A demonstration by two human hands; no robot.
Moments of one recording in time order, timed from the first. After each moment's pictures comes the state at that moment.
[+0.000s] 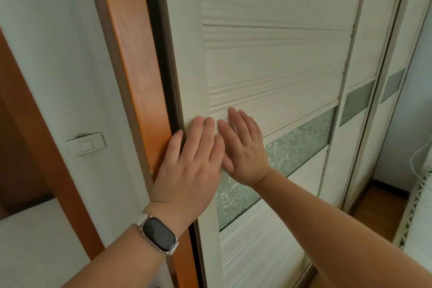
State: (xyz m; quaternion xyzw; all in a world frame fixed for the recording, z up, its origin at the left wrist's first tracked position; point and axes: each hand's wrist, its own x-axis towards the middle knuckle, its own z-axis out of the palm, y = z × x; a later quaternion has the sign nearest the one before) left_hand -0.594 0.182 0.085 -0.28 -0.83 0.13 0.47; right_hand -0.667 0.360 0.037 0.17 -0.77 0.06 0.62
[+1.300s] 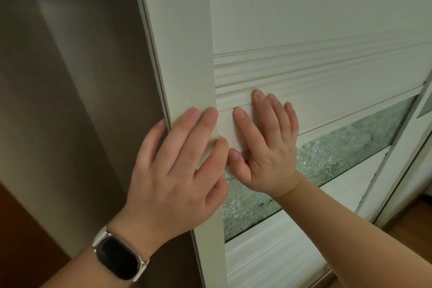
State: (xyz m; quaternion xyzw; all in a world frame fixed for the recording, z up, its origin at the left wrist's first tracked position) left_hand -0.687 0.335 0.061 -0.31 -0.75 0.05 0.59; right_hand -0.755 0.520 0.024 0.20 -0.69 0.07 0.69
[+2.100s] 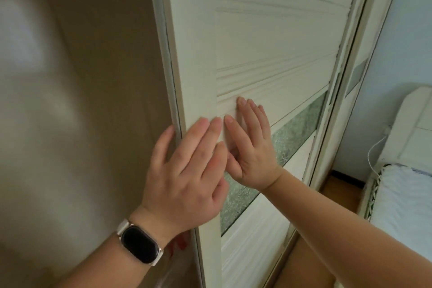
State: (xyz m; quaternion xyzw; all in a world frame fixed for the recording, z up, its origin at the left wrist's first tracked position) left_hand -0.753 0.474 0.063 -0.42 -0.69 -0.07 0.59; right_hand -0.779 0.658 0.031 0.17 -0.76 0.02 0.63
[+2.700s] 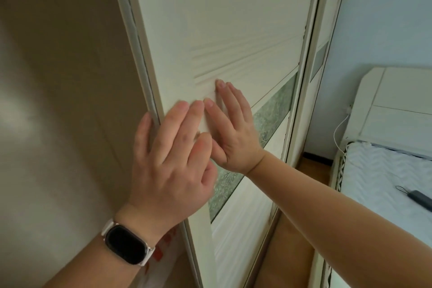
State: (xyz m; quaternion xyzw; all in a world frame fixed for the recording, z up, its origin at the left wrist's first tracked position) left_hand -0.780 0.553 0.058 -0.44 -0.67 -0.11 0.59; right_hand -0.800 0.731 0.029 0.15 -0.78 0.03 0.61
